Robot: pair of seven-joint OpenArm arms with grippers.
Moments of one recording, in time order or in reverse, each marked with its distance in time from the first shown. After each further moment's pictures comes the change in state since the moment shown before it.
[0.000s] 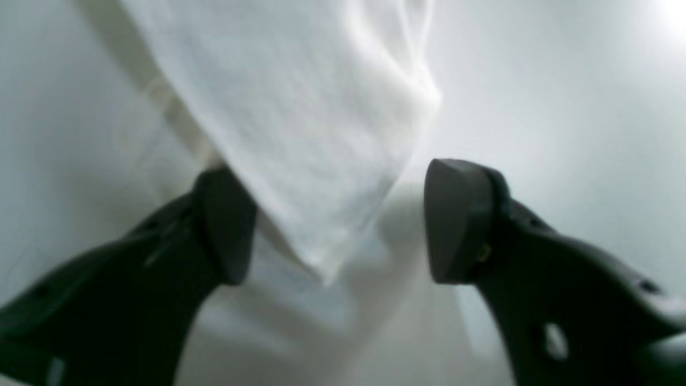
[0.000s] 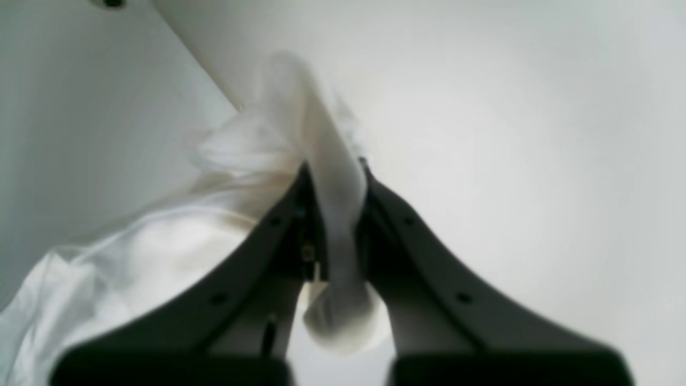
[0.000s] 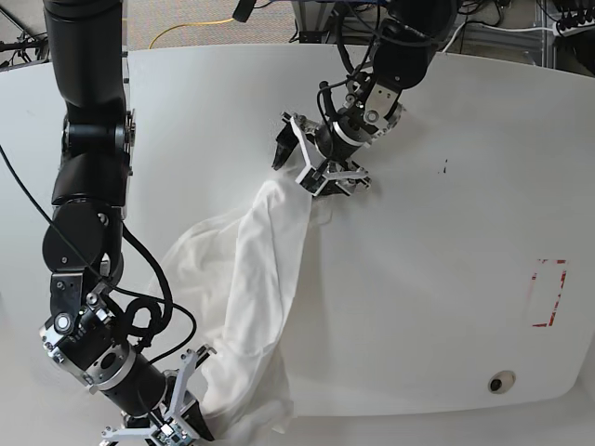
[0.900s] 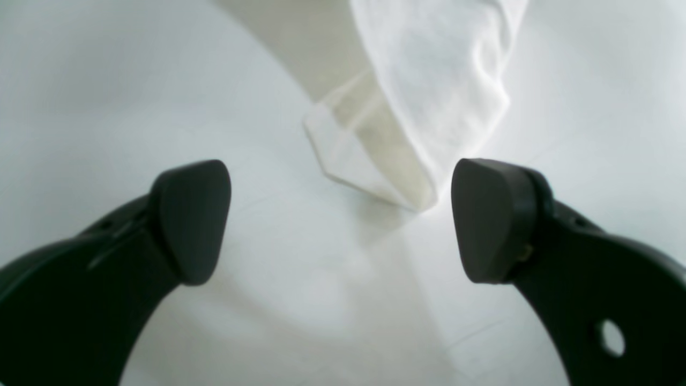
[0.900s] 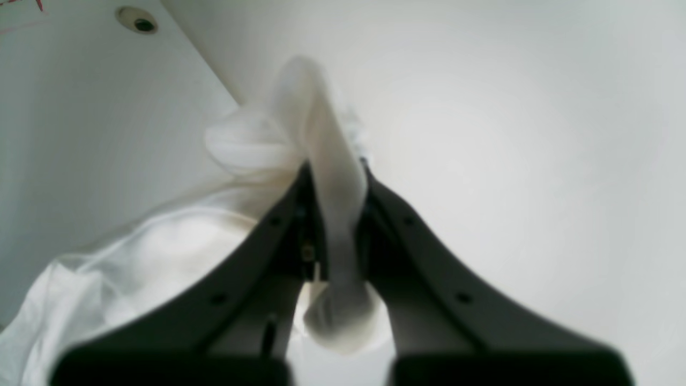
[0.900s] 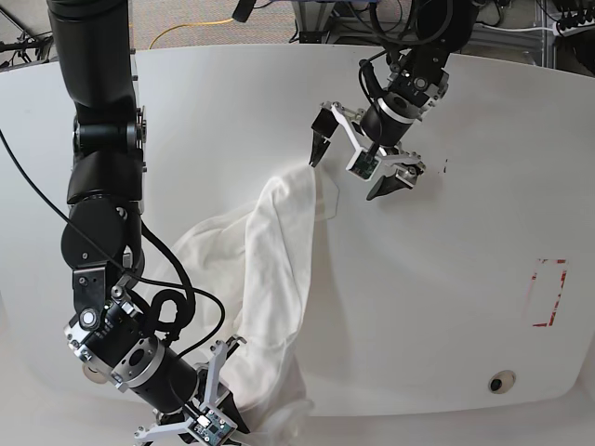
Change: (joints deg) left arm 12.3 -7.7 -5.6 20.9 -0.2 4.5 1.3; right arm -1.0 -2.8 -4.5 2.4 -0.7 0.0 0.6
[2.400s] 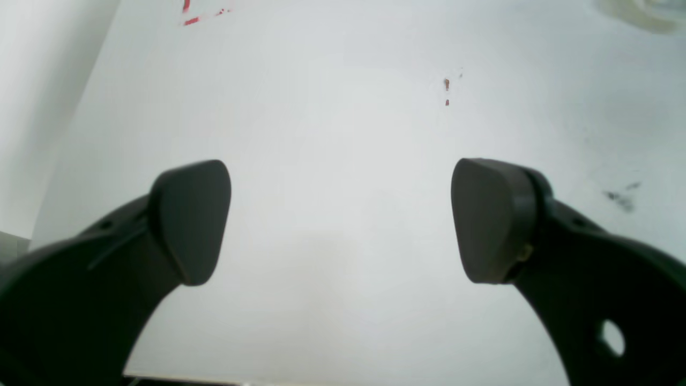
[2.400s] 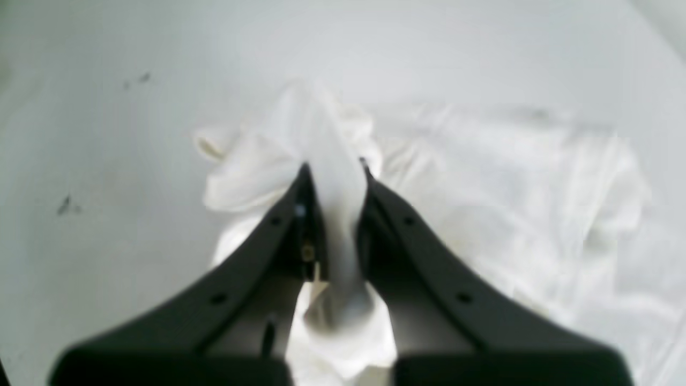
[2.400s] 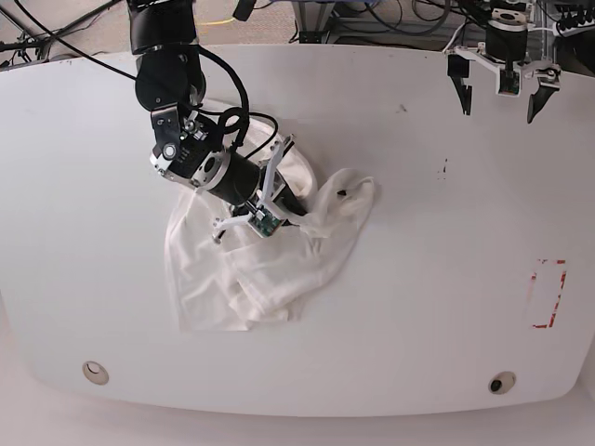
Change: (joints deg) left arm 31.0 0.1 -35.1 10.2 0.0 5.0 -19.5; right arm -40.7 -7.1 -0.6 4.0 -0.1 -0.4 9.3
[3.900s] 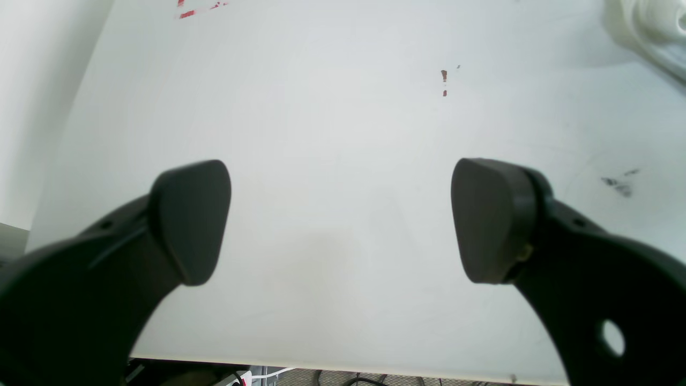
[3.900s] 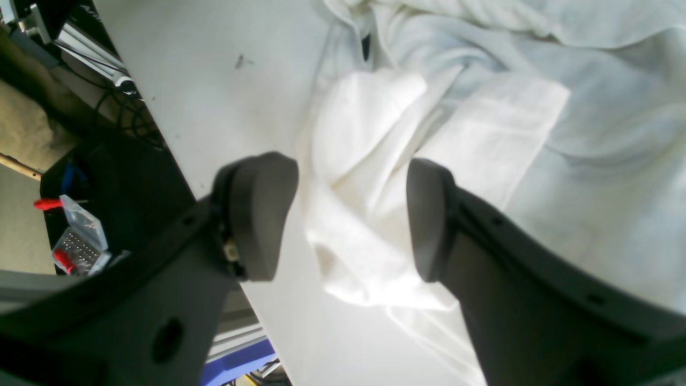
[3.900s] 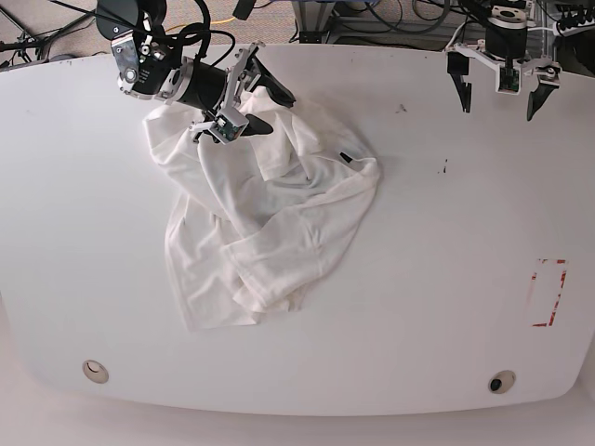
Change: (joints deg) left arm 1.8 0.1 -0.1 0.0 -0.1 0.2 -0.1; right arm -25.3 13.3 1.4 9.0 18.0 -0.5 0.1
